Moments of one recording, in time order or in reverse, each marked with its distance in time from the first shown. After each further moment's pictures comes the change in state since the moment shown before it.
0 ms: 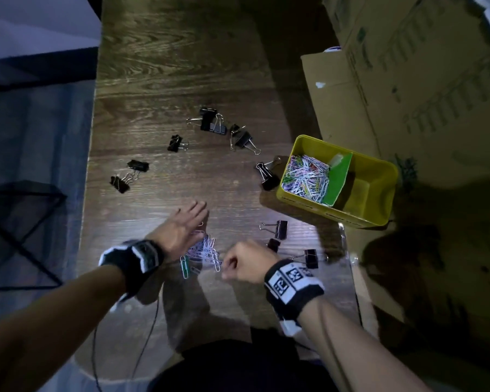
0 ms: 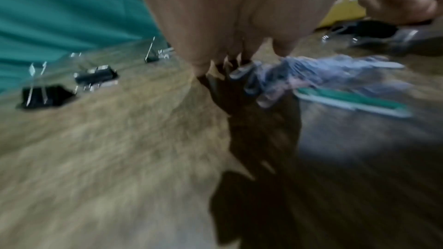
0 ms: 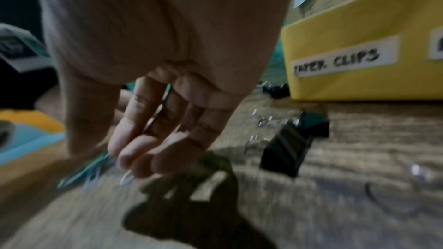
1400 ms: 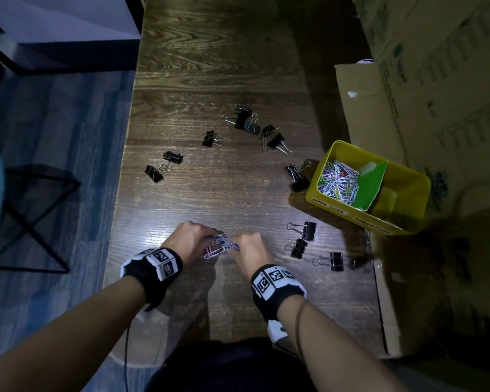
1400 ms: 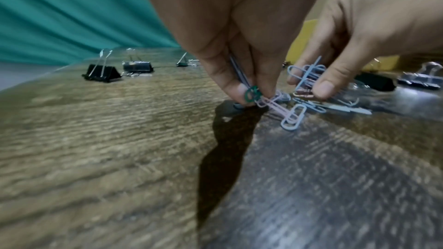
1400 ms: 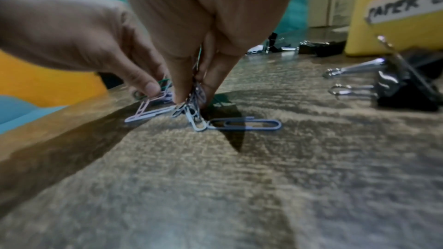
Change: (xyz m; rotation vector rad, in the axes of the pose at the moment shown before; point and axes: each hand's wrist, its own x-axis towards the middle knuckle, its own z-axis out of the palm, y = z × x) left_hand -0.048 -0.009 0.001 -0.189 0.193 -0.084; right_hand 0.048 -0.047 0.045 0.040 0.215 0.280
